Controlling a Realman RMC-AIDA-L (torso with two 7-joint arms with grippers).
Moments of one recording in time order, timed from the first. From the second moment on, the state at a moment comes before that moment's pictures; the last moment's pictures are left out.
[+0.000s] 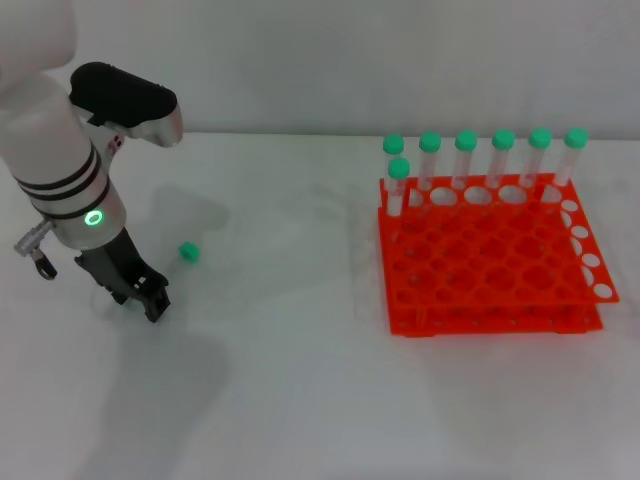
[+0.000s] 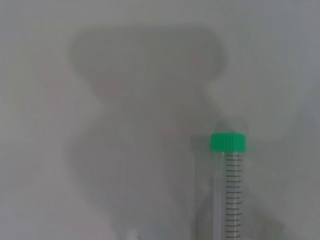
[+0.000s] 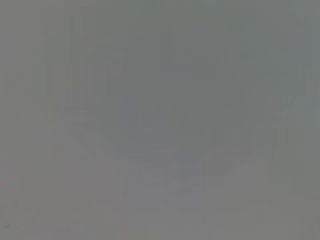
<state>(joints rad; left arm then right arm) -1.31 -2.05 2.85 -0.42 0.99 1.13 -2.40 0.58 2.02 -0.97 -0.07 0.01 -0.96 0.09</state>
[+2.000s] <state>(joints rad) -1.28 -2.05 2.85 -0.39 0.46 0.82 -2.12 0.58 2.02 -0.97 -0.07 0.01 -0.97 0.09</state>
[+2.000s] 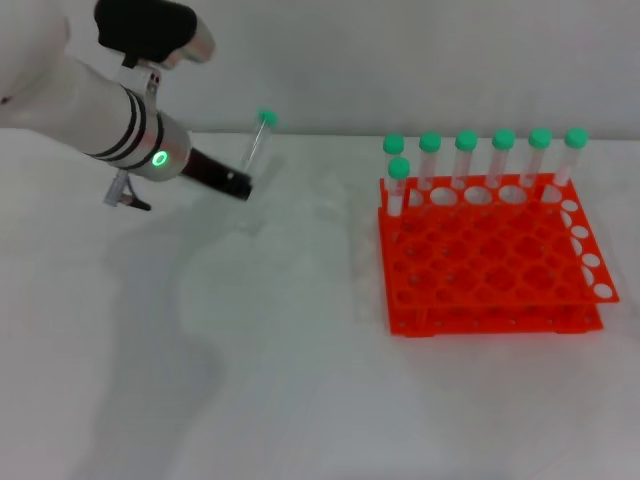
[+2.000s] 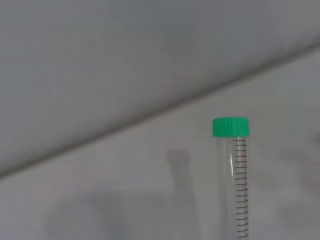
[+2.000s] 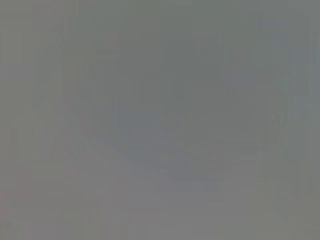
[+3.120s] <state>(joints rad) -0.71 -2.08 2.85 0.04 -1.00 1.48 -0.60 0.50 2.01 -1.07 -0.12 -0.04 -0.98 0.27</state>
